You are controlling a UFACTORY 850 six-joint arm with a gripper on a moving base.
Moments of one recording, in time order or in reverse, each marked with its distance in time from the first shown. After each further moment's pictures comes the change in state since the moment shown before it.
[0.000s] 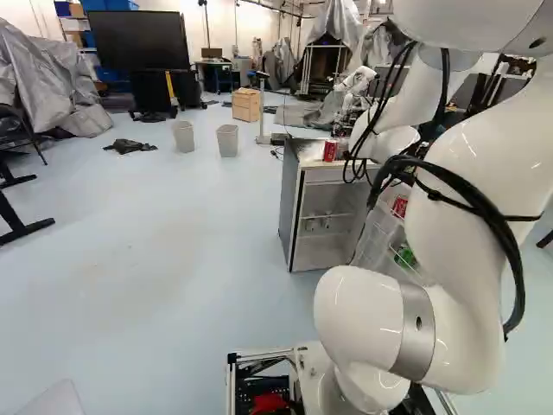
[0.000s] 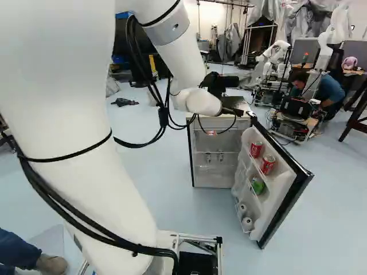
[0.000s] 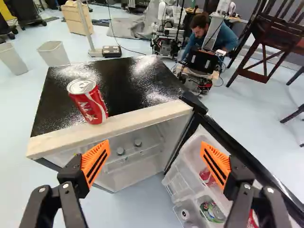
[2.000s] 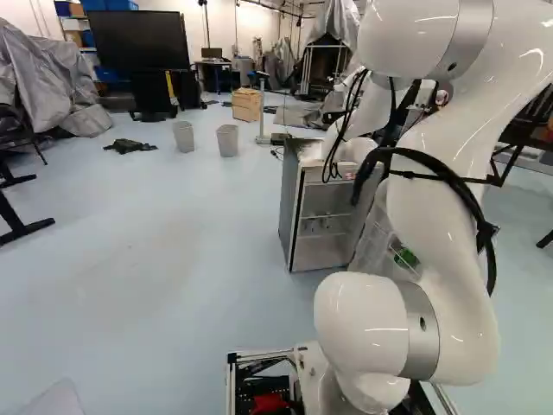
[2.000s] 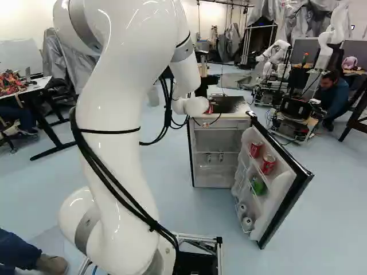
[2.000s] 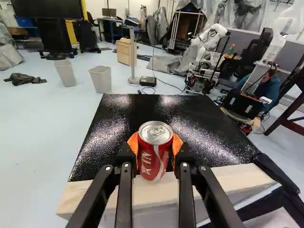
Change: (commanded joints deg) arm 10.4 -17.6 -12.8 -5.8 16.7 0.0
